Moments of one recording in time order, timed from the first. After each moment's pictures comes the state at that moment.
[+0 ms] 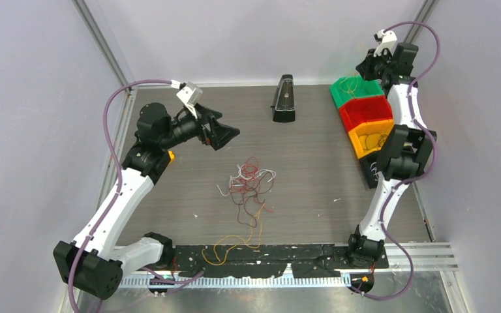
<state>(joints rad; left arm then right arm) -0.35 1.09 1.06 -0.03 0.64 -0.24 -0.24 2.09 1.95 -0.21 -0.57 -0.16</state>
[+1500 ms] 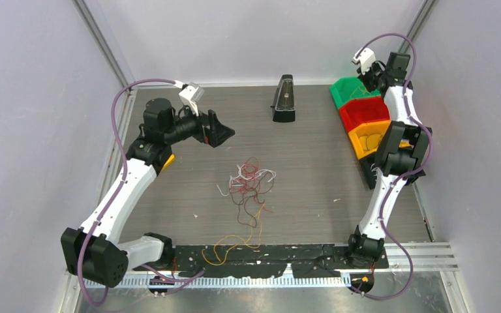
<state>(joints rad) -0.28 1.18 1.08 -0.17 0.61 -0.19 -0.25 2.24 2.00 -0.30 -0.50 -0.88</state>
